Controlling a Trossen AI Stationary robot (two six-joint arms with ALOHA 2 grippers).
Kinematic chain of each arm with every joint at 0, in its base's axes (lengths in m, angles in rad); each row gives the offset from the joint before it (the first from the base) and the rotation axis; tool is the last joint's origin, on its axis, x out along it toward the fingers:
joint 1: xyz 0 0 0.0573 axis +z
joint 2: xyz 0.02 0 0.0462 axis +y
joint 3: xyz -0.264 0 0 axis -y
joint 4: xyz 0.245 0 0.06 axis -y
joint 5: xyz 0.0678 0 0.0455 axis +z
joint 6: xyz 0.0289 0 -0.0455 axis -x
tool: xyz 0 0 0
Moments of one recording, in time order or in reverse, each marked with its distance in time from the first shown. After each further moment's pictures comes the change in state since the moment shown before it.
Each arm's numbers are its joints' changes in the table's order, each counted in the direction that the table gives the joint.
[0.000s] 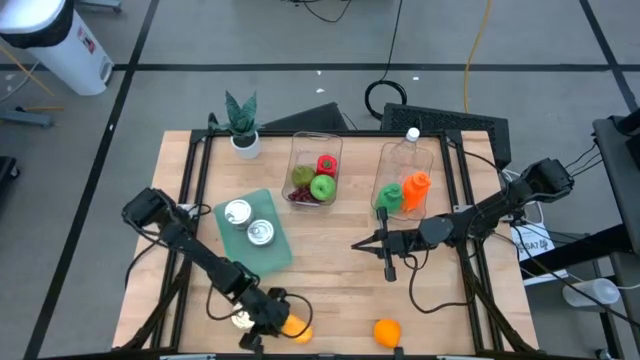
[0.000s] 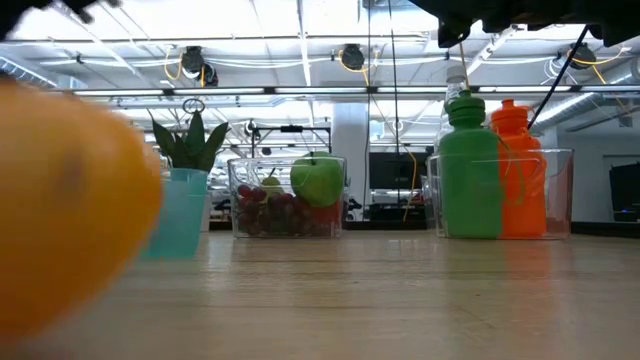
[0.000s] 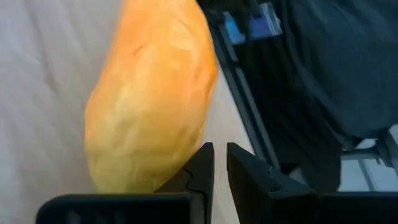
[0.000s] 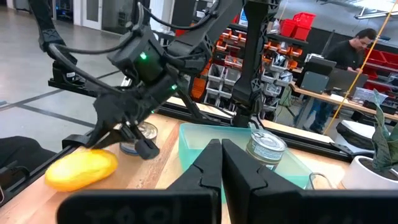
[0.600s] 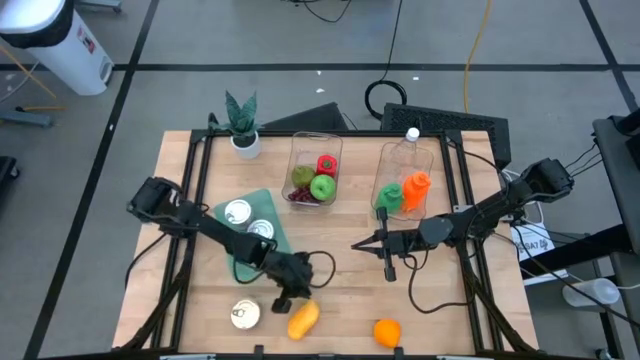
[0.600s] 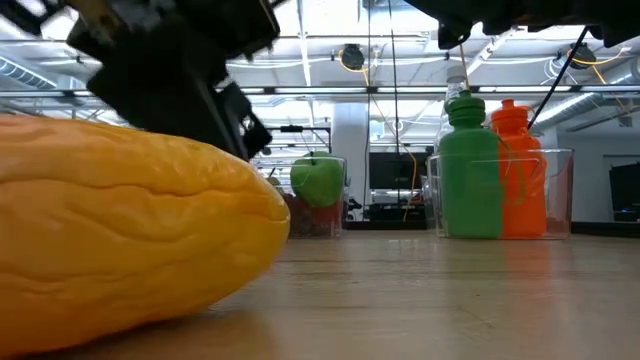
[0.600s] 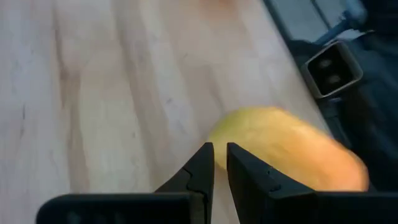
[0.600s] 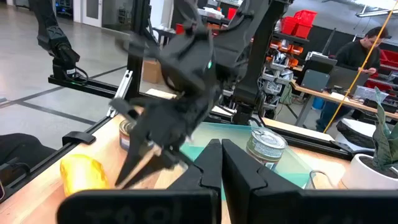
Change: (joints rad) left arm 0.270 -0.019 0.000 0.060 0.039 -0.220; right arm 0.000 0.000 0.000 -0.010 0.000 0.000
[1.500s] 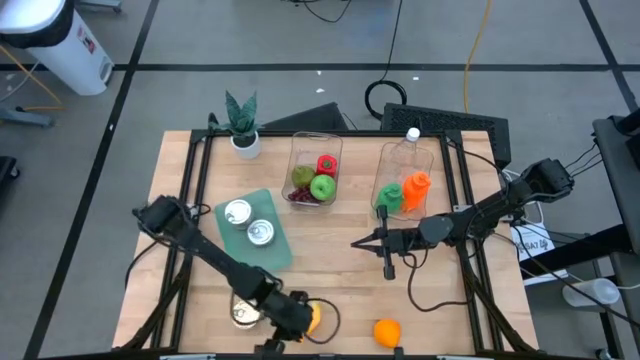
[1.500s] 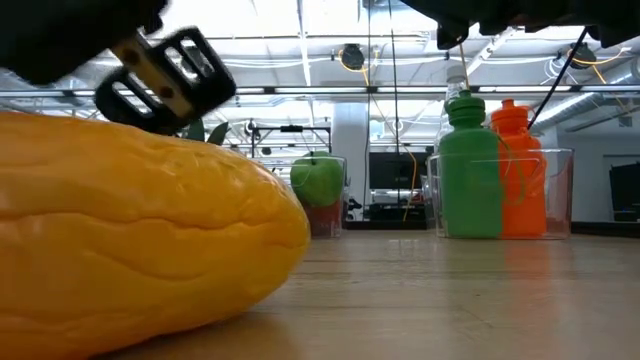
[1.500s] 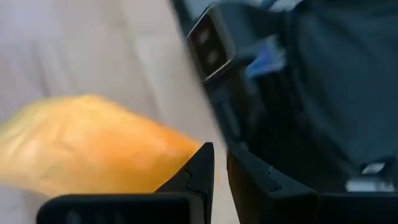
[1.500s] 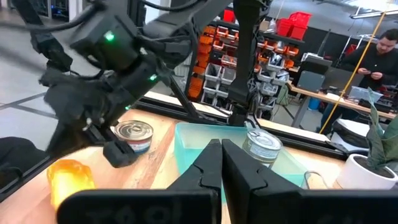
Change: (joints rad) left arm -0.198 0.150 0.309 -0.251 -0.052 0.147; right arm -0.011 0.000 0.000 0.012 -0.003 0.001
